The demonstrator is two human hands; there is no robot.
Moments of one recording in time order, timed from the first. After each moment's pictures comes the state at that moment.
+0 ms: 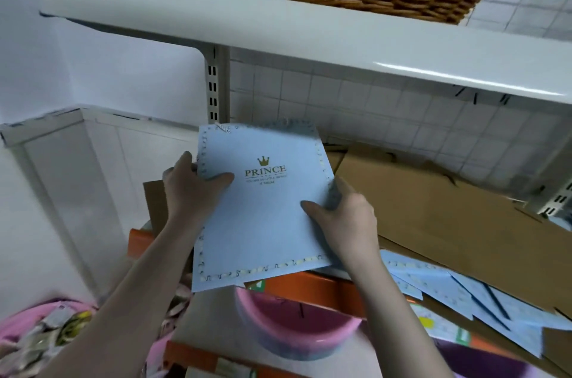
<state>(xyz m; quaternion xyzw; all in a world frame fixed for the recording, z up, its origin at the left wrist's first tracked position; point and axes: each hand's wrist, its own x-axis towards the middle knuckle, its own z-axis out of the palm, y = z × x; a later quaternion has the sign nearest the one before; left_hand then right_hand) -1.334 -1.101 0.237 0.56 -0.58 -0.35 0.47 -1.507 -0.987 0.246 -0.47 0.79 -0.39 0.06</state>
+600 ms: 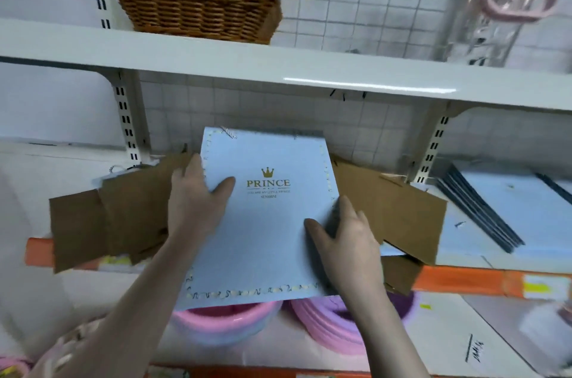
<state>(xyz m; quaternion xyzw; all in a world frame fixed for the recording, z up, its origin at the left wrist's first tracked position) -1.444 -0.969 0.265 0.44 -0.70 -0.29 0.47 -1.582 -0.819 0.253 -0.41 0.81 -0.41 -0.03</state>
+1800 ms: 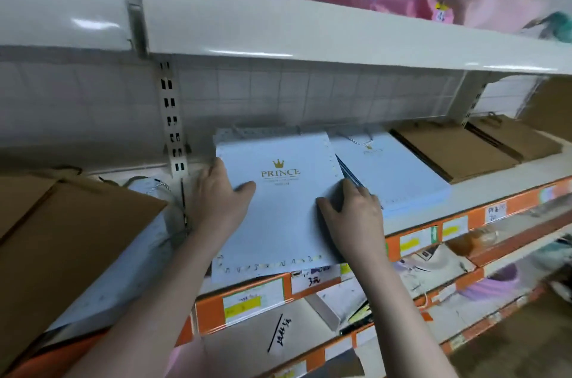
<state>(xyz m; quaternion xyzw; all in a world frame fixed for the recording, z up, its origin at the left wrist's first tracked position) -1.937 -0.762 0.230 0.33 -0.84 -0.31 0.30 -2.011 -0.589 0.235 -0.22 0.93 -0.27 -0.14</state>
